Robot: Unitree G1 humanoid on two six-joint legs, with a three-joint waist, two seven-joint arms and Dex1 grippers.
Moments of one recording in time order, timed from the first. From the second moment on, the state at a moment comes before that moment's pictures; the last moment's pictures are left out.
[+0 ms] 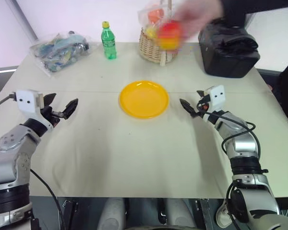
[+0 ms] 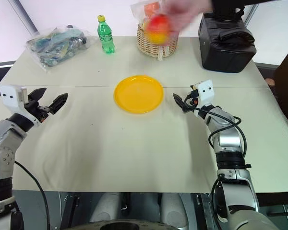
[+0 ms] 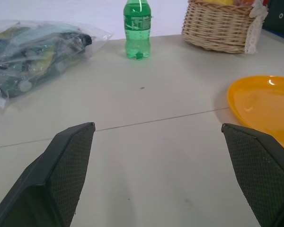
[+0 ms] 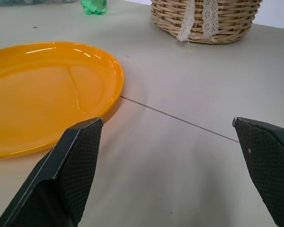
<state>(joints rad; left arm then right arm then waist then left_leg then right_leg) -0.19 0.61 0.42 -0.16 -0.50 0.47 -0.49 -0.52 -0.41 -0.12 0.31 0.20 0.18 0.56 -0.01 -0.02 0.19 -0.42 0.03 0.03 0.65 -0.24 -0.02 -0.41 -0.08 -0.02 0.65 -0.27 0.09</state>
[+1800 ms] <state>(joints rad) -0.65 0.56 0.23 0.06 -0.51 0.47 -0.57 -0.57 -0.57 -0.07 -0.24 0.60 0.64 0.78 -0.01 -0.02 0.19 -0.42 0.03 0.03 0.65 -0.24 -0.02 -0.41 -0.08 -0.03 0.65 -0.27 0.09</state>
